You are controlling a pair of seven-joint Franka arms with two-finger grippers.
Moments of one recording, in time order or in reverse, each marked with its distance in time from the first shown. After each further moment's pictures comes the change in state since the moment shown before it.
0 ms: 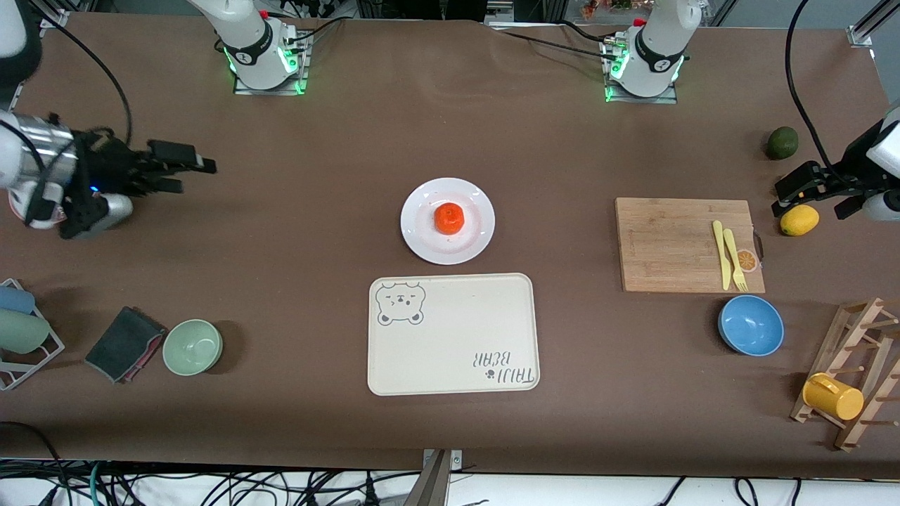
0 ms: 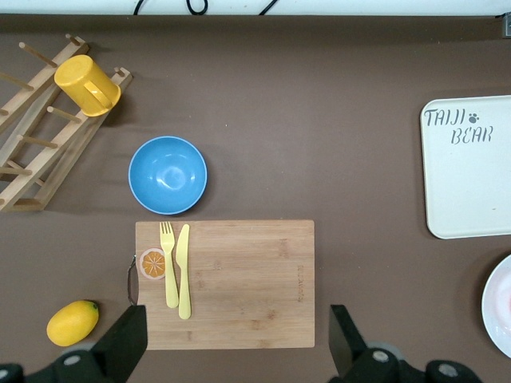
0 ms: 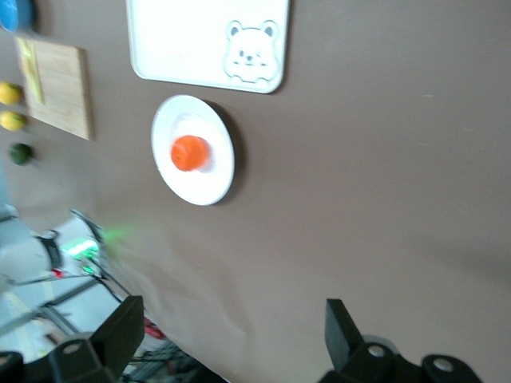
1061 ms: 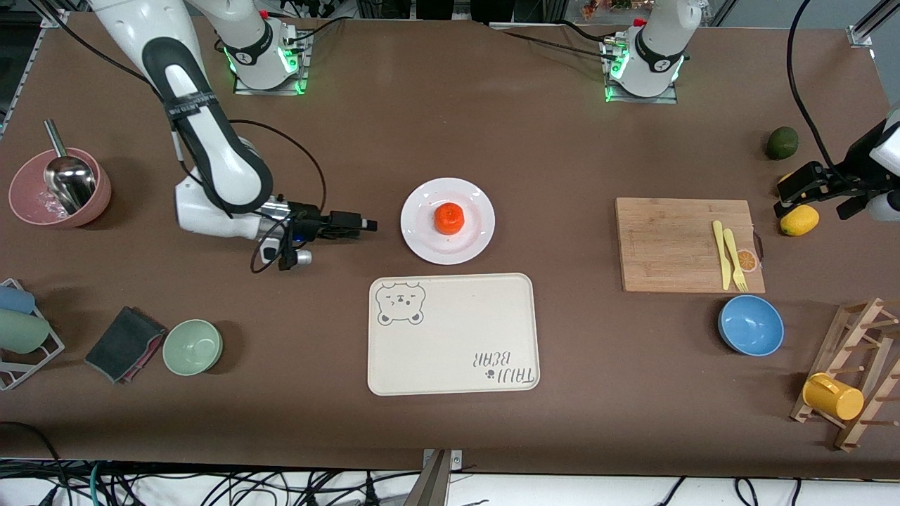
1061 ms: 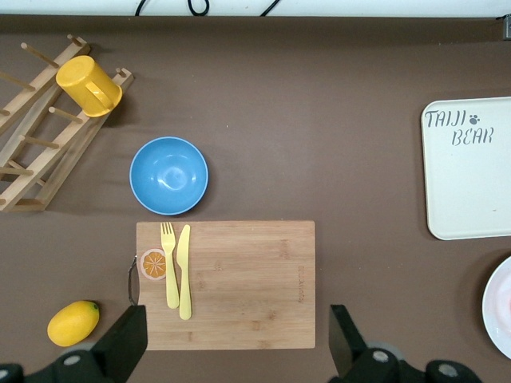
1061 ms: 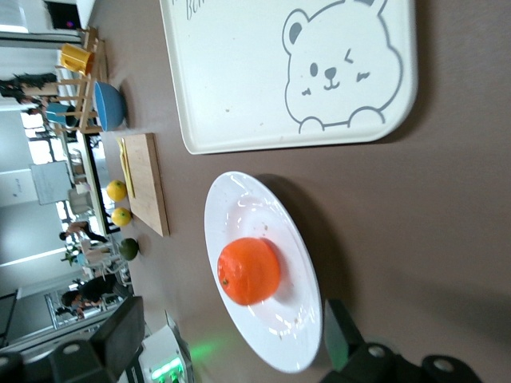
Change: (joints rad) left arm 0.001 0.000 -0.001 0.001 0.000 0.001 0.000; right arm 0.067 0.240 0.298 -0.468 0.754 0.770 -0.440
